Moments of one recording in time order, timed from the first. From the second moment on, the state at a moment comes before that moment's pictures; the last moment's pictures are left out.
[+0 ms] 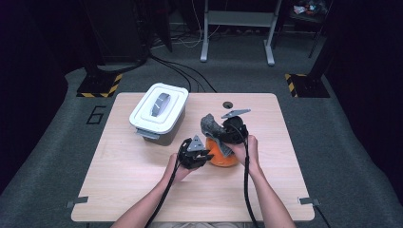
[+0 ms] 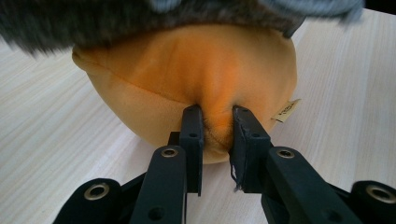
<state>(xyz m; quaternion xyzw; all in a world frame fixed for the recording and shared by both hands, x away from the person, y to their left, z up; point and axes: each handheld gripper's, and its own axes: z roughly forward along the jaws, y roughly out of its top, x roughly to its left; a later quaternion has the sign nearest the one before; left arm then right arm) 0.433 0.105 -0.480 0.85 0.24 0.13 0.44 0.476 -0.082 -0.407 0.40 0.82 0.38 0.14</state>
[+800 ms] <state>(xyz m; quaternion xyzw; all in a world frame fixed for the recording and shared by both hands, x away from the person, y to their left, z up) 0.433 0.104 -0.479 0.85 0.24 0.13 0.45 0.479 -0.132 -0.419 0.45 0.80 0.37 0.16</state>
